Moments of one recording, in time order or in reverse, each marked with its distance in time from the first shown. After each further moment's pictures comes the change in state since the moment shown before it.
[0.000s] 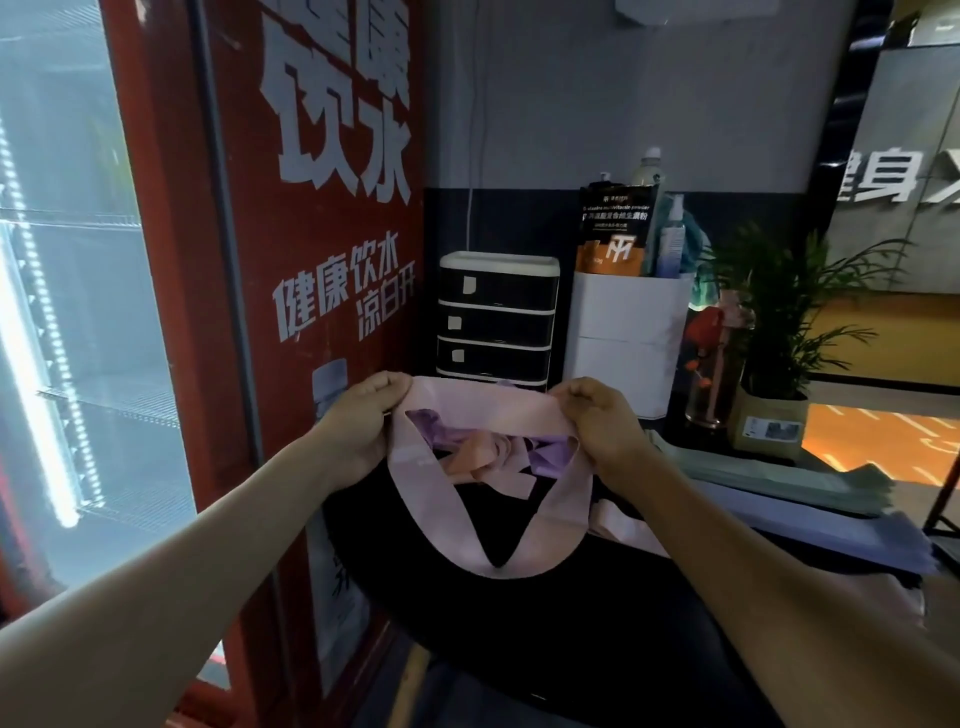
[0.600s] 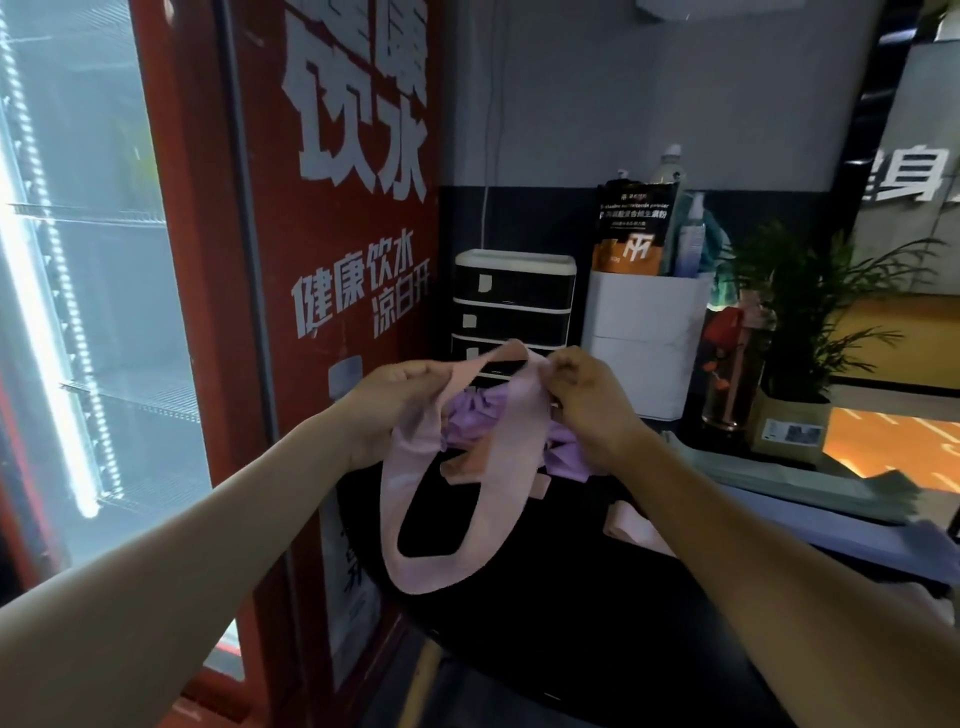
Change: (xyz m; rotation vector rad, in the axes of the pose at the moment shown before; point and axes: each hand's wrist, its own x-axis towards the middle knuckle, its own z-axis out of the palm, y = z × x) left_hand 0.000 0.016 -0.001 0.127 -0.236 0.033; right_hand 0.011 -0.017 0.025 0.064 -0.084 -0.124
